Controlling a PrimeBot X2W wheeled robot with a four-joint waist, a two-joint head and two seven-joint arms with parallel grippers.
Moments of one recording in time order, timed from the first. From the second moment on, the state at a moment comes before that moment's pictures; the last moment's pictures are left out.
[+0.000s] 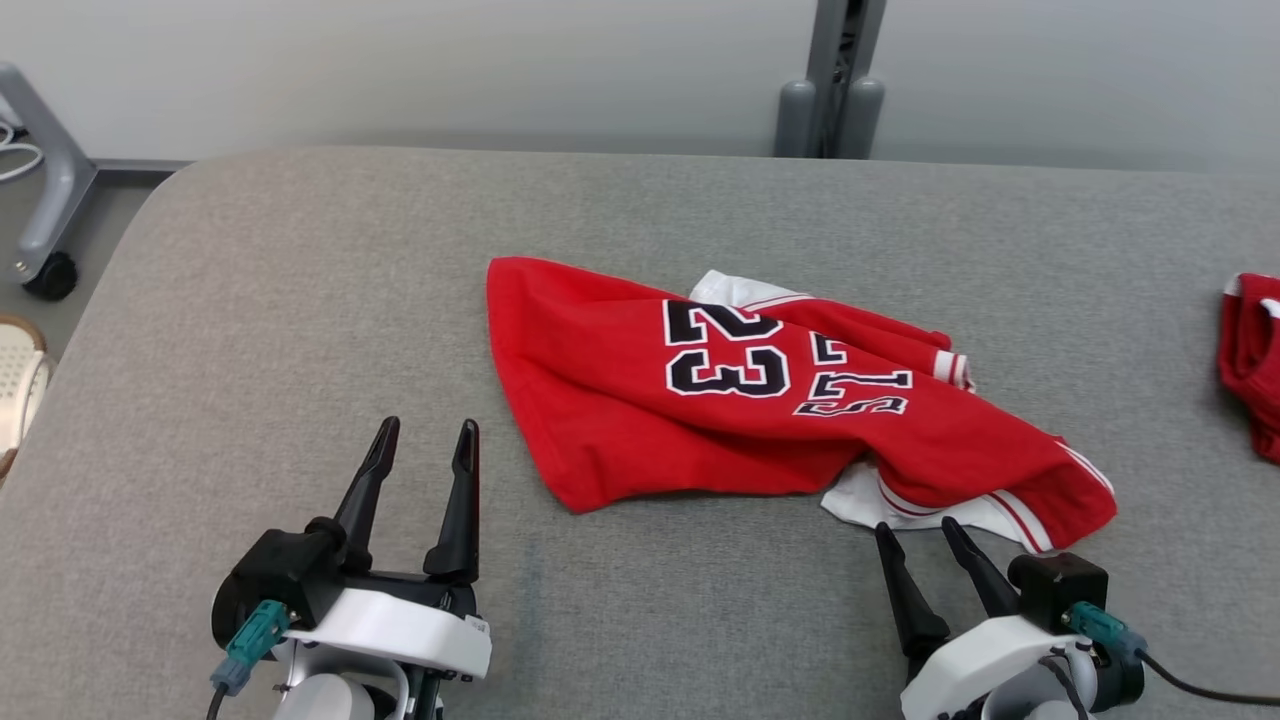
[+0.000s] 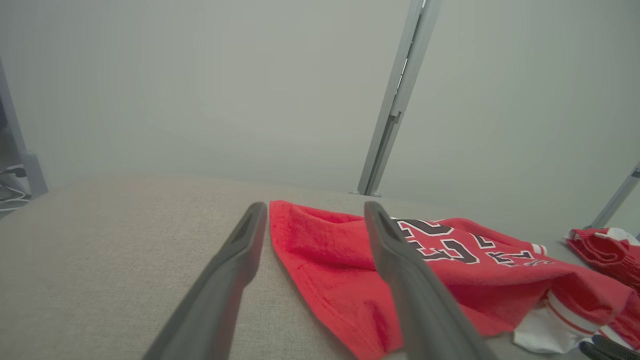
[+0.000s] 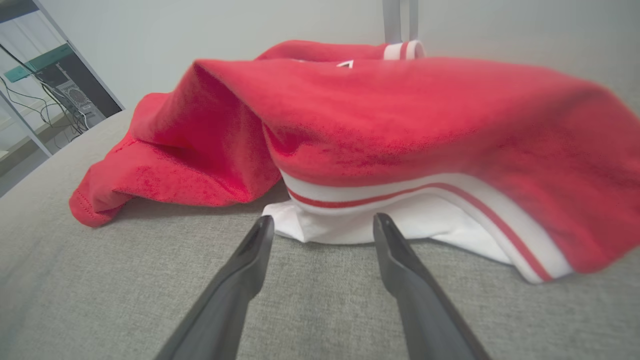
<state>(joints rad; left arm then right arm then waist) -0.11 0.05 -0.18 0.18 -0.34 -0.05 -0.26 -0.17 -0.05 0.27 0.53 0.36 0.13 -0.26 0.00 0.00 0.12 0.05</state>
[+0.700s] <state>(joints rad) -0.12 0.05 -0.20 0.19 -0.35 -0.04 -0.26 -0.30 -0.05 0.24 0.73 0.36 0.13 -0.26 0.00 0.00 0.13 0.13</state>
